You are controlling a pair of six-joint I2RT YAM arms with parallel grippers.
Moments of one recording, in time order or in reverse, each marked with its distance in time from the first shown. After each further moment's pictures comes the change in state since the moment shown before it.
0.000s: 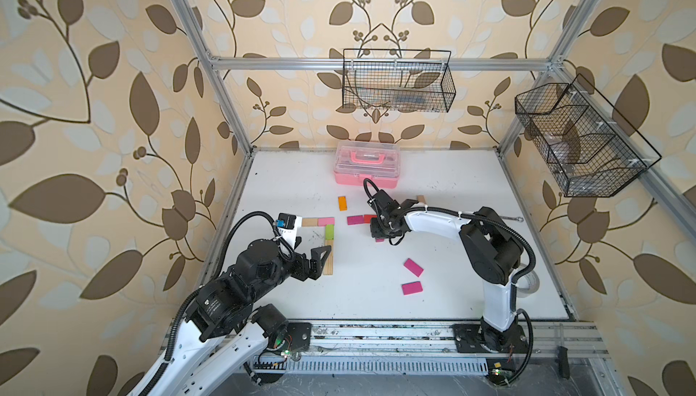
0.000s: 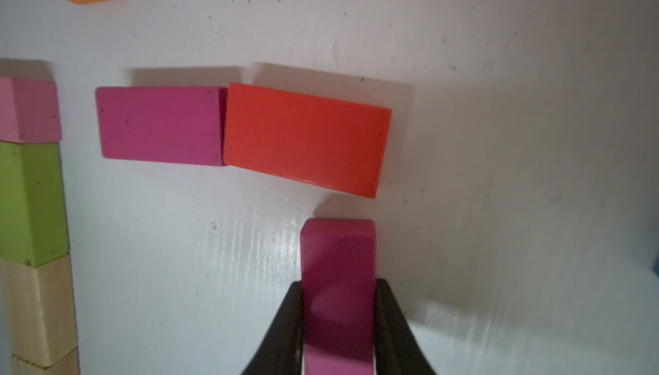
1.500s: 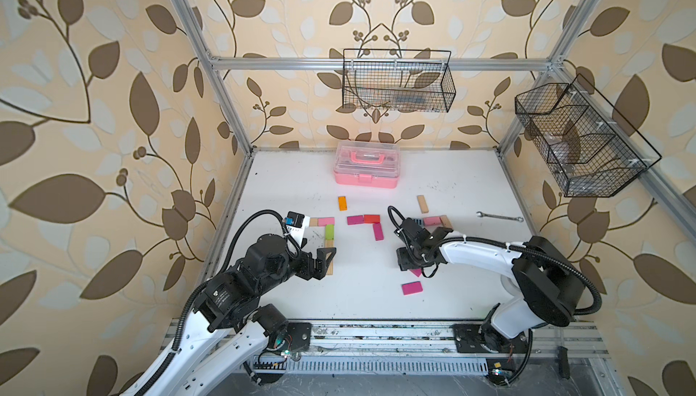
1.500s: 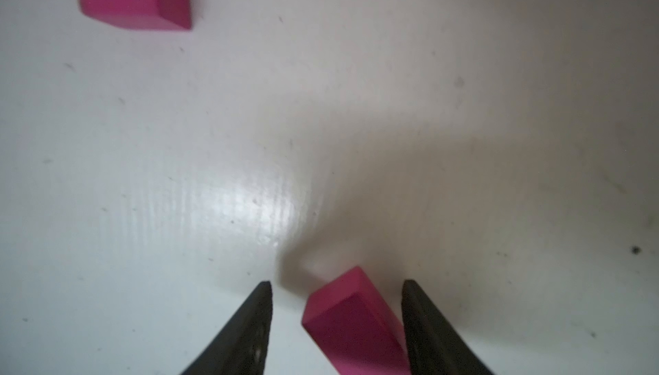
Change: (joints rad) left arm 0.000 0.069 0.000 0.002 0.054 0.005; right arm 0.038 -0.428 -0.517 -0.034 0.036 -0.045
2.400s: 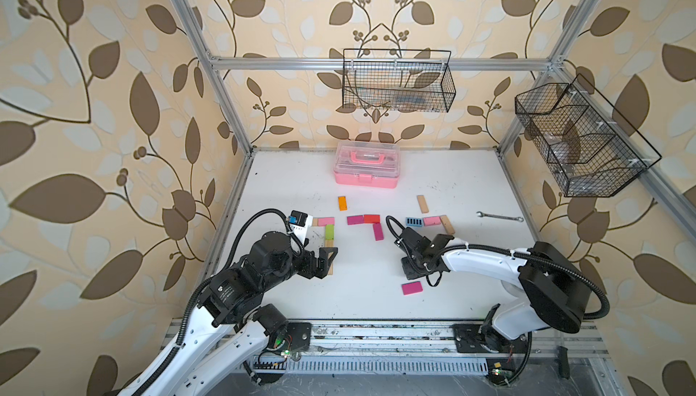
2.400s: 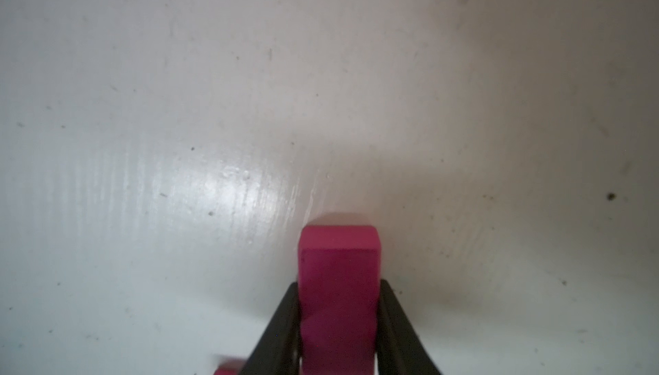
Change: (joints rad) left arm 0.000 0.029 0.000 0.002 0.004 0.001; right arm 0.064 -0.035 -0.039 -0.047 0.061 -0.058
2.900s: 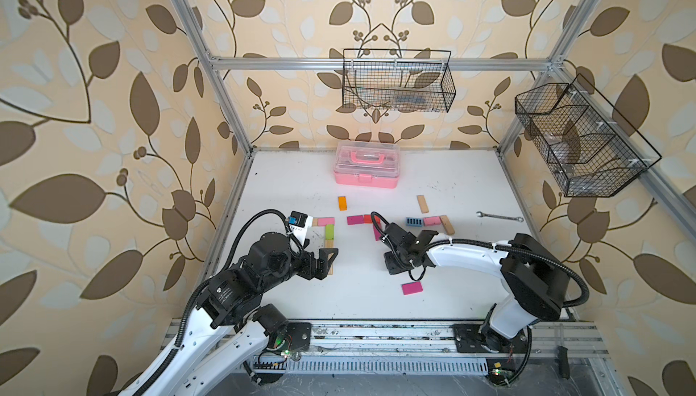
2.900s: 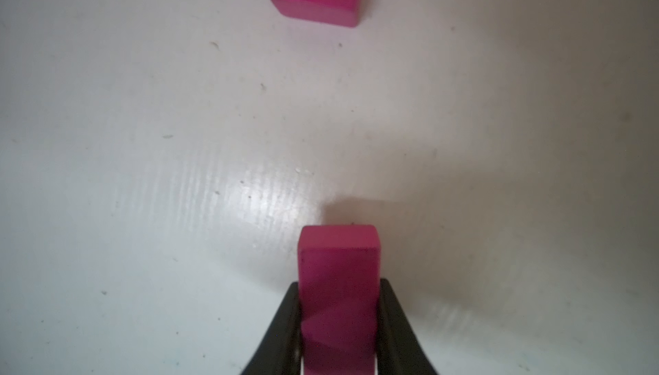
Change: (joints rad) left arm 0.000 -0.014 0.000 0.001 0.018 0.000; right arm 0.066 0.137 0.145 0.096 -0.072 0.080
